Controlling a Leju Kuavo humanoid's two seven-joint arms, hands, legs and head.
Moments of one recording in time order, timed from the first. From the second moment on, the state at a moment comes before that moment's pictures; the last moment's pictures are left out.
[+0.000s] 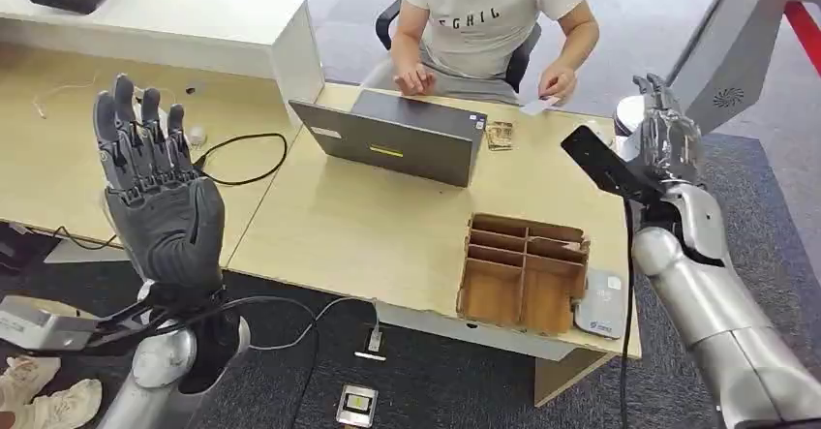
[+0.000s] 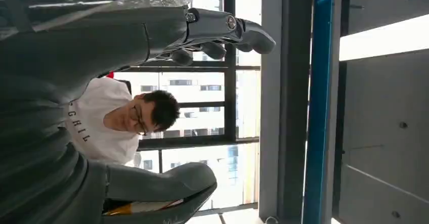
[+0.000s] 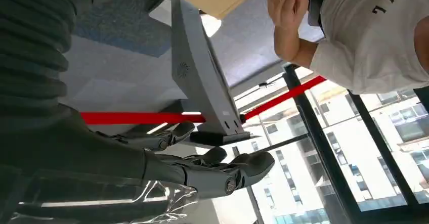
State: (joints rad) left arm -0.14 0.16 -0.55 -2.04 0.31 0.56 -0.66; right arm -0.96 -0.17 0.64 -0.67 0.73 -0.43 -0.01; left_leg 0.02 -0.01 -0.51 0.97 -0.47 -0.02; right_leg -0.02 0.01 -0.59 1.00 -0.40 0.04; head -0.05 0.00
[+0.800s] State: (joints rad) left arm -0.13 0.16 -0.51 -2.03 0.31 0.48 -0.64; right arm -0.44 -0.37 0.52 -1.32 0.74 -0.45 0.09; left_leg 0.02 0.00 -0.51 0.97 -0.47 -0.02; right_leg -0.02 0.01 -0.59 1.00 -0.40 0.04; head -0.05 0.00
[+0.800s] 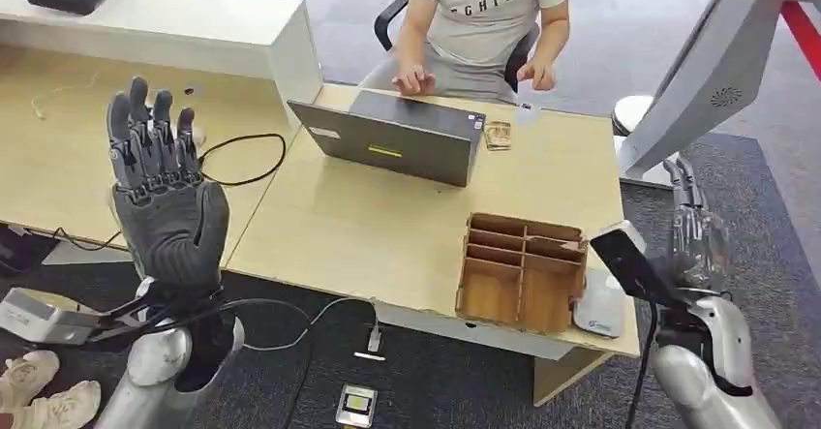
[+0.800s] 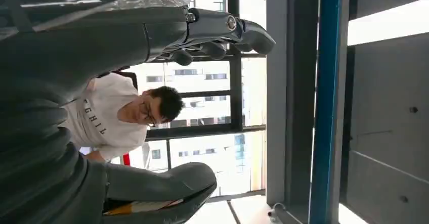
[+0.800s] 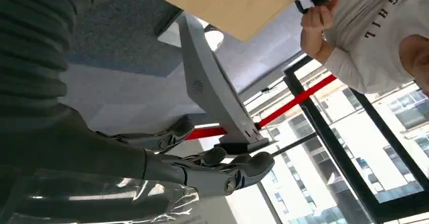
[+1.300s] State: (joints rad) left arm -0.08 0.16 -0.47 -2.06 0.26 0.50 -0.63; right arm -0.30 -0.34 0.55 -1.46 0.72 -0.39 0.03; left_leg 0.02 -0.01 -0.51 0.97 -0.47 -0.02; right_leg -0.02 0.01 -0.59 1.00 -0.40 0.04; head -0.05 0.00
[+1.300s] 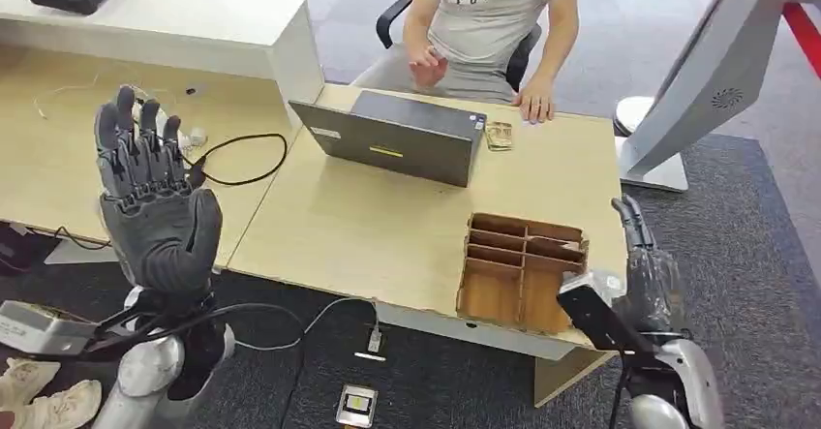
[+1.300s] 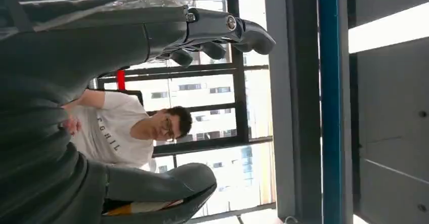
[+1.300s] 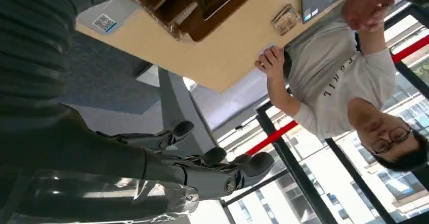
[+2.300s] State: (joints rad) left arm -0.08 0.16 -0.47 -2.08 0.26 0.48 -0.61; right arm -0.35 -0.23 0.63 -1.39 0.69 -0.35 -0.04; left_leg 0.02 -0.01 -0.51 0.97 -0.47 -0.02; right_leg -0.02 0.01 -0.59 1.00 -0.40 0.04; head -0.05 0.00
